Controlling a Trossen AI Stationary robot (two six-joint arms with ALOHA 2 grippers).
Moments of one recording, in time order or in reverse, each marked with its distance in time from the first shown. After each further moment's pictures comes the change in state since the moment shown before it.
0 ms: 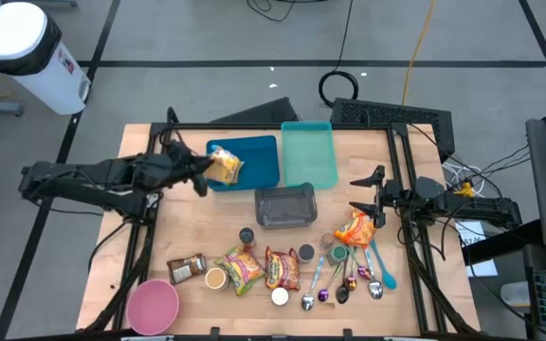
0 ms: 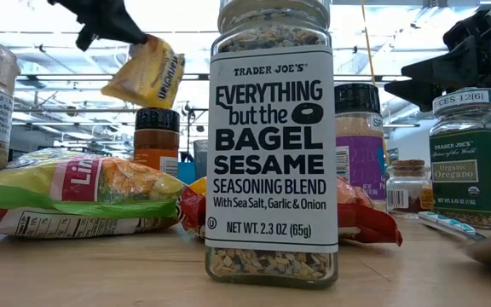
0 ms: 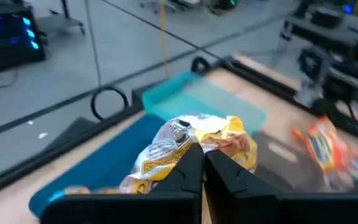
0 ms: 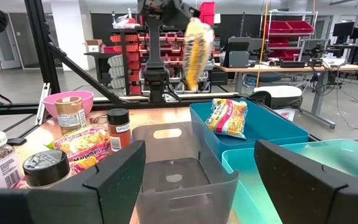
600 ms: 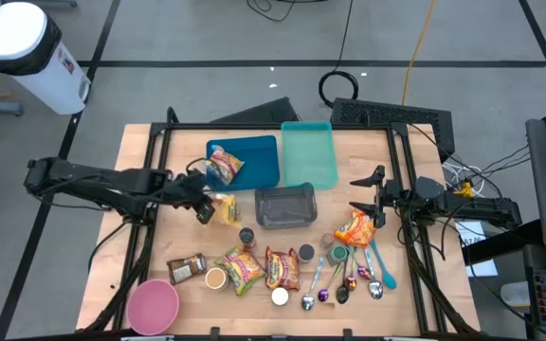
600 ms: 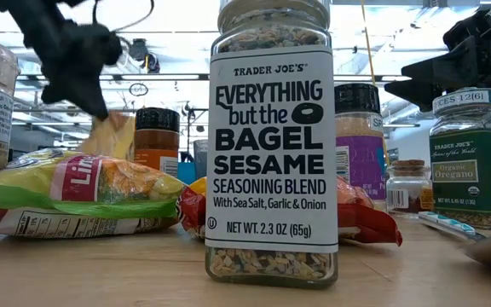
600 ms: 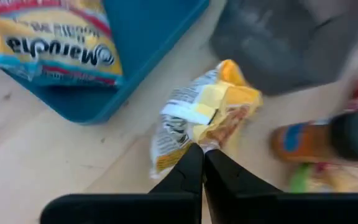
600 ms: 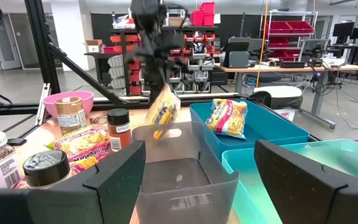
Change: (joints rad) left arm -0.064 0.119 -0.110 -0.314 0.351 -0.325; right arm 0.000 0.000 0.000 0.000 0.000 0.000
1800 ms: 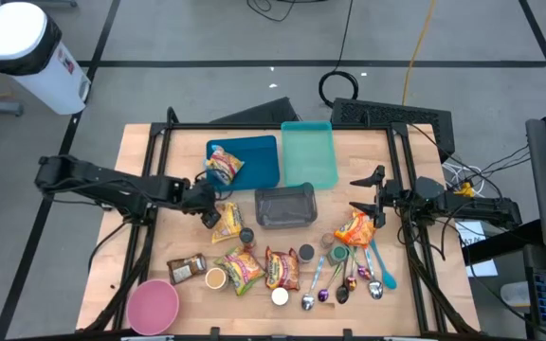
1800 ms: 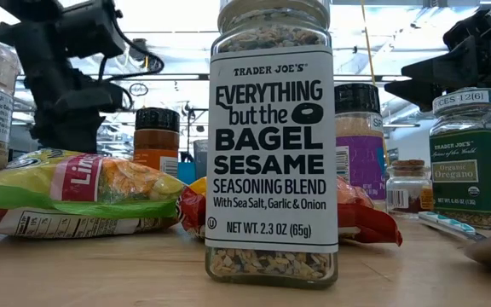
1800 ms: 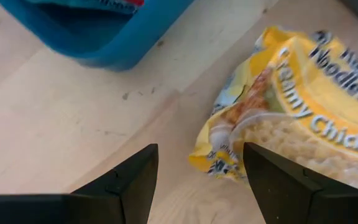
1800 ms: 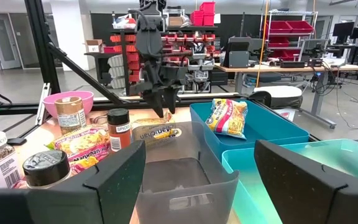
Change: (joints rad) left arm 0.031 0.231 -0.127 0.083 0.027 -0.052; right arm 0.000 0.000 0.000 0.000 0.000 0.000
